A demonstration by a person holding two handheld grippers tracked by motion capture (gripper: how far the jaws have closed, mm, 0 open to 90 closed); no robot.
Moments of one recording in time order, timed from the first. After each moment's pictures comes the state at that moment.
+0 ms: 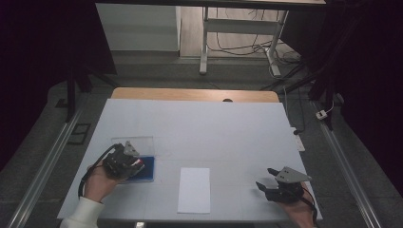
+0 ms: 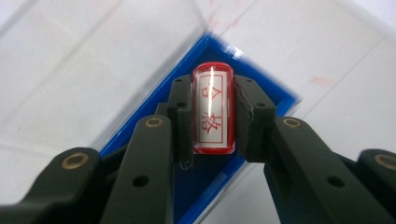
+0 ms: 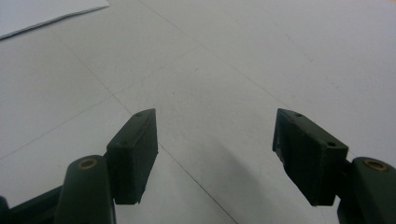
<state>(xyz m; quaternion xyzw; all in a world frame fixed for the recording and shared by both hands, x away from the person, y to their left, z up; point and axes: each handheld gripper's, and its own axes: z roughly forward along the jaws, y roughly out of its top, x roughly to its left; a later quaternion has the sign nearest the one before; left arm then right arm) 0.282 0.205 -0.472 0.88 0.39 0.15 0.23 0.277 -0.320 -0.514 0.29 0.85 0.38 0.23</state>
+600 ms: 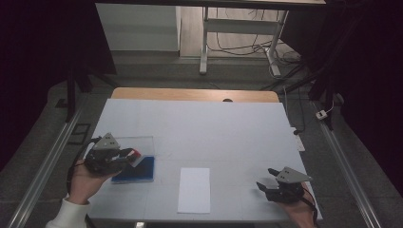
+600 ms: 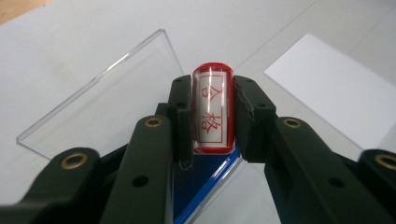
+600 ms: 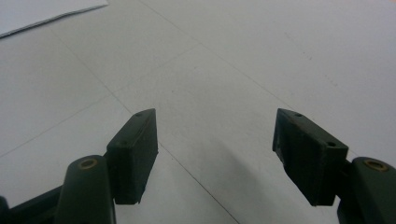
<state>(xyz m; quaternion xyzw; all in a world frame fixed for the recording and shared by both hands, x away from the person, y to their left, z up) 0.259 0.233 -0.427 0.83 0.39 0.15 0.36 0.276 -0.320 -0.514 0.29 0.85 0.38 0.23</state>
